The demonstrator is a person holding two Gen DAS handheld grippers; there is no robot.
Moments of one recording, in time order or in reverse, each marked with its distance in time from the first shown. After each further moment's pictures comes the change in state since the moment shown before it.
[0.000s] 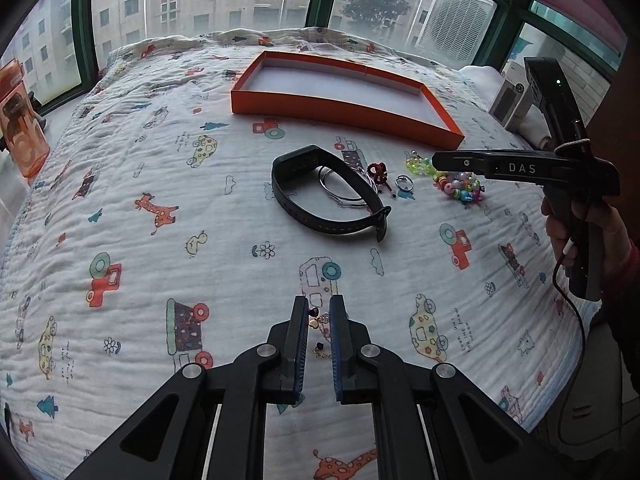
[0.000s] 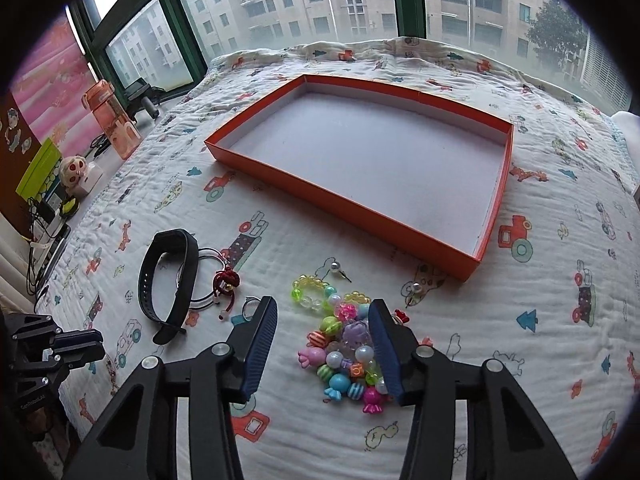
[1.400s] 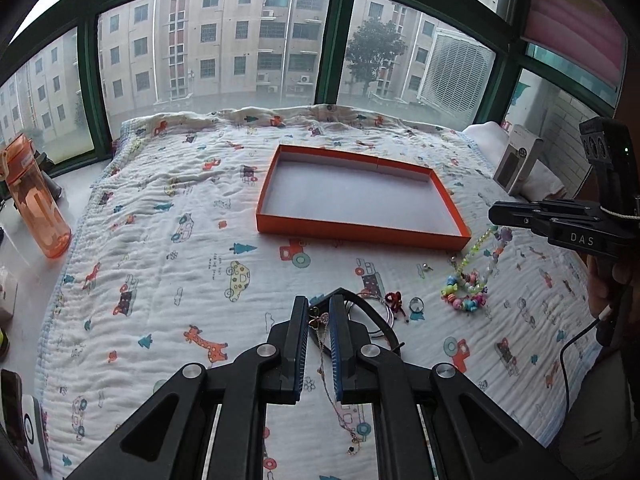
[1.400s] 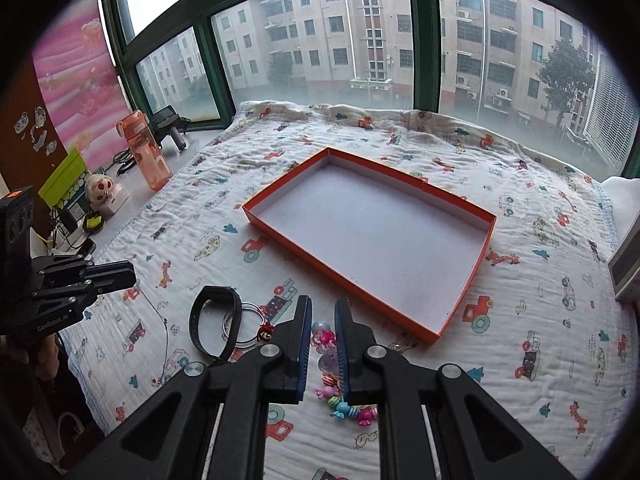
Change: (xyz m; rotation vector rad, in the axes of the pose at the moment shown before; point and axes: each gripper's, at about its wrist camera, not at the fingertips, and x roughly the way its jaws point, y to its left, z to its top) left arm -0.055 0.017 0.099 0.031 -0.200 0.030; right arm -0.086 0.014 0.040 -0.054 -0.171 0.019
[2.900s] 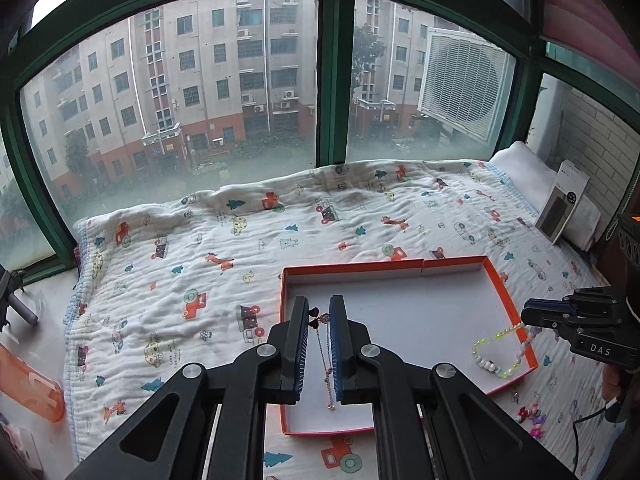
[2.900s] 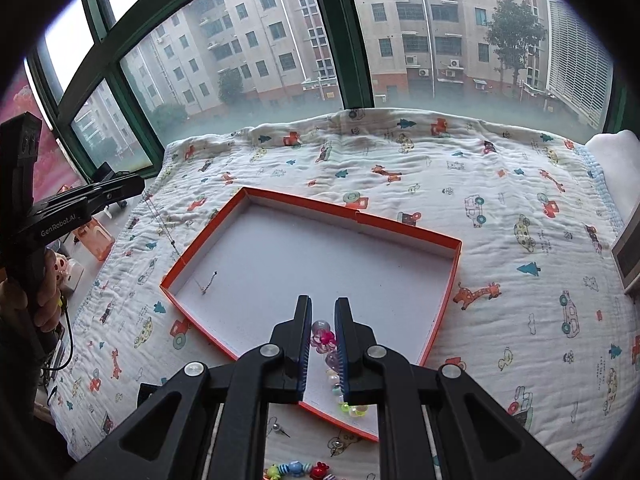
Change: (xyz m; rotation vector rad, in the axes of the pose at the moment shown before) left arm 0.149 0.023 0.194 0.127 -0.015 0.030; right arm 0.074 -0.081 0.034 0.217 0.031 -0.081
